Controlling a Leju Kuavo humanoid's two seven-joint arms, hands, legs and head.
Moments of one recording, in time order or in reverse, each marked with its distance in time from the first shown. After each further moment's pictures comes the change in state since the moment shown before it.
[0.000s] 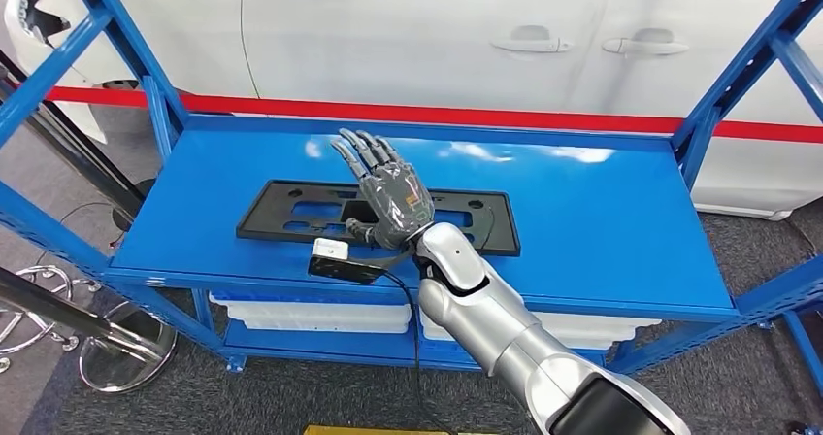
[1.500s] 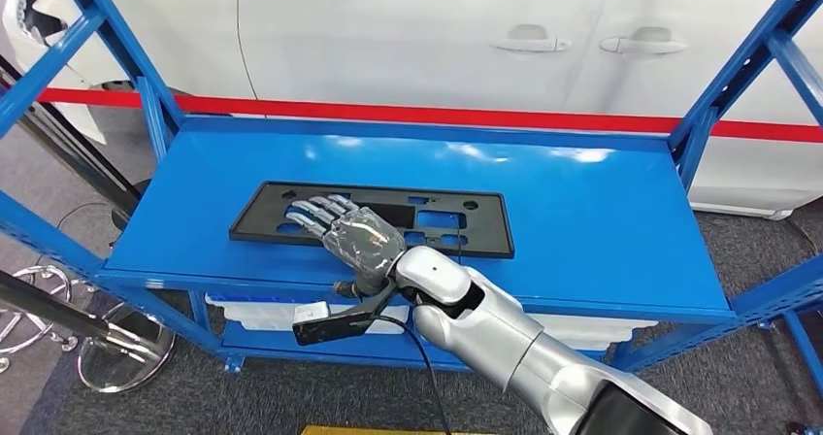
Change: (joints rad) left arm 0.005 0.020 0.030 0.000 -0.042 -0.015 -0.018; right arm 0.002 -0.095 0.281 -0.164 -0.064 0.328 0.041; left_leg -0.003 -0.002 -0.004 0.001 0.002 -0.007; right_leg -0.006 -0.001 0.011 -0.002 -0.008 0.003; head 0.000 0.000
